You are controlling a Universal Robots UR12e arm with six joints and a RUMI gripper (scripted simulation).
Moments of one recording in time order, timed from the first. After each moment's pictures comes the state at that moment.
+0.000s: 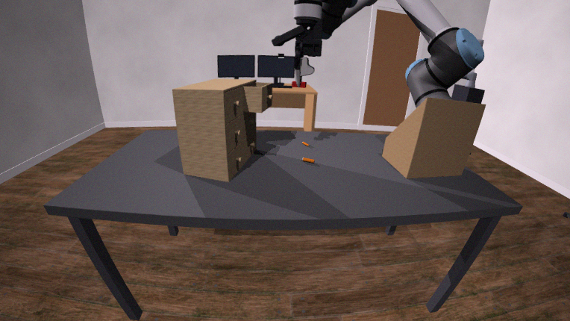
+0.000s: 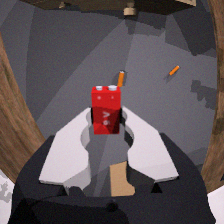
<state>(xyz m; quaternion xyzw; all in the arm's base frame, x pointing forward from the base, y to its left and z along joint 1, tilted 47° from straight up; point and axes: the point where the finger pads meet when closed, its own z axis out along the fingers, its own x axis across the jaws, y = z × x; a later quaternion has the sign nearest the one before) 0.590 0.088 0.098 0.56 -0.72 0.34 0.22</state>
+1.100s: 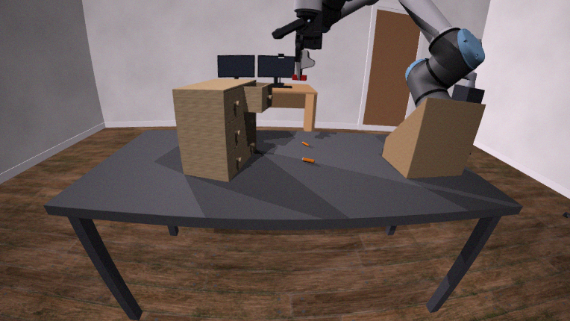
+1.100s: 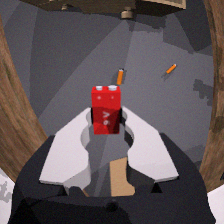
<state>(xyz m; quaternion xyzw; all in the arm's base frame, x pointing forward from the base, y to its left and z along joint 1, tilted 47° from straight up) 0.588 0.105 0.114 0.56 -0.72 0.34 0.22</state>
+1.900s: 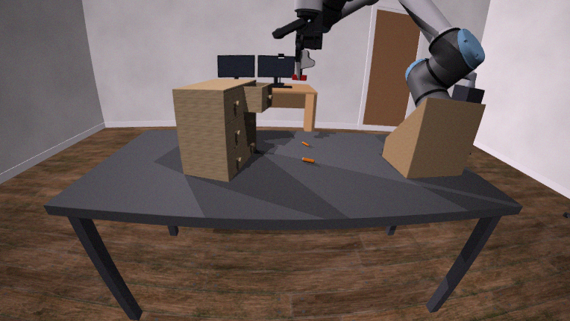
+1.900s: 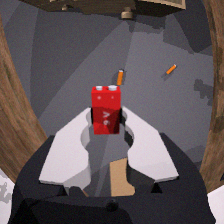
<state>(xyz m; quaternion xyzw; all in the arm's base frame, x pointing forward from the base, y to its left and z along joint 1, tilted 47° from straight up) 0.588 0.105 0.114 0.56 -0.72 0.34 0.22</state>
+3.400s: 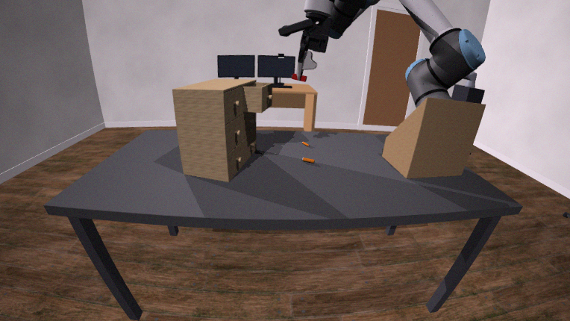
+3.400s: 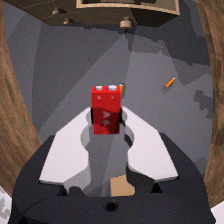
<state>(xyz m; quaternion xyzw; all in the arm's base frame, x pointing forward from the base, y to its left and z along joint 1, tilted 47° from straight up) 0.587 0.105 0.114 0.58 -0.70 0.39 0.18</state>
